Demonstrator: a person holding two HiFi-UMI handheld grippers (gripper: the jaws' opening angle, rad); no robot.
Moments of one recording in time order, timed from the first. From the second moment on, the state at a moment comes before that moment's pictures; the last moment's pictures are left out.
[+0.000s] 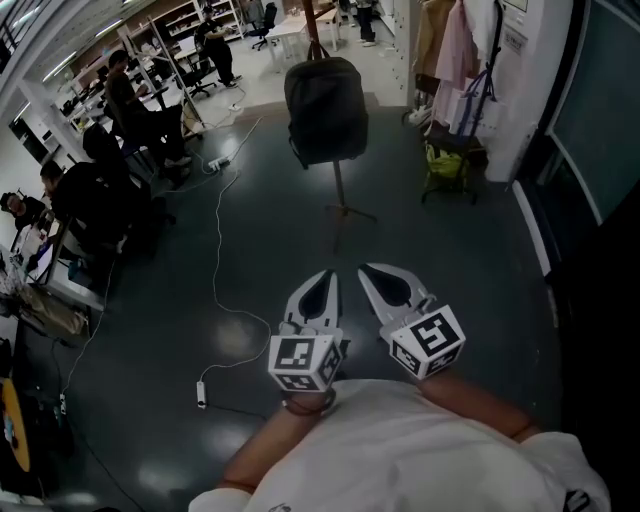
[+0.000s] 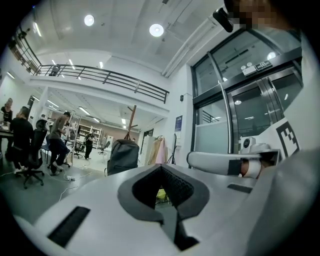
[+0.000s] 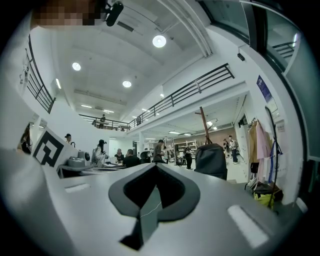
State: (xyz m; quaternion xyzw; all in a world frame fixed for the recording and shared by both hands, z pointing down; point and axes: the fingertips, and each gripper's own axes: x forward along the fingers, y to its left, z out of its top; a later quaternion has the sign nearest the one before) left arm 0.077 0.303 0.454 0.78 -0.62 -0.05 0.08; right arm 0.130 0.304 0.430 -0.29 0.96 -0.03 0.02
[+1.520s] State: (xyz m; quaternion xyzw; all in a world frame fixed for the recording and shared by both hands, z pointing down) left arm -0.118 0.150 0.447 0.78 -0.62 -0.03 0.08; right arm -0.062 0.149 0.425 -0.29 0.96 -0.05 0.03
